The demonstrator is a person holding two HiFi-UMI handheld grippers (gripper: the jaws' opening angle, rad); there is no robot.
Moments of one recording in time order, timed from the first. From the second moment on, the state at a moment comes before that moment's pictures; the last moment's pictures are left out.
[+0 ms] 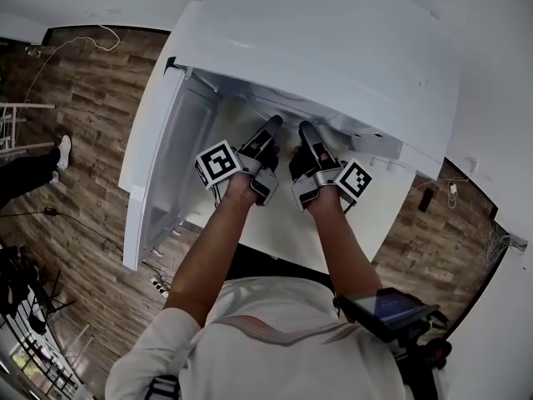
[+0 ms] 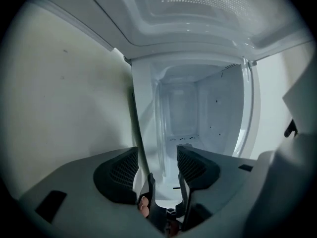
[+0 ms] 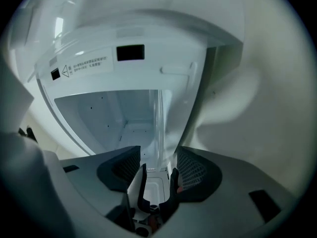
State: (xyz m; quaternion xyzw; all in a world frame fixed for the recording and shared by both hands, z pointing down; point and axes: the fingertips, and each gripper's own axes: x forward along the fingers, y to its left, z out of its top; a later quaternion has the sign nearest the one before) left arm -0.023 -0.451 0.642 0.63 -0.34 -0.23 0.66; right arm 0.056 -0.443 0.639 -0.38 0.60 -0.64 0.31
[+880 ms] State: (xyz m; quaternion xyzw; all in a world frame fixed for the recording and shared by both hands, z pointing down) left arm -0.016 -0.476 0.647 0.64 -0.30 -0.23 0.67; right arm 0.041 -0.463 0.653 -0.37 0.56 -0.66 0.34
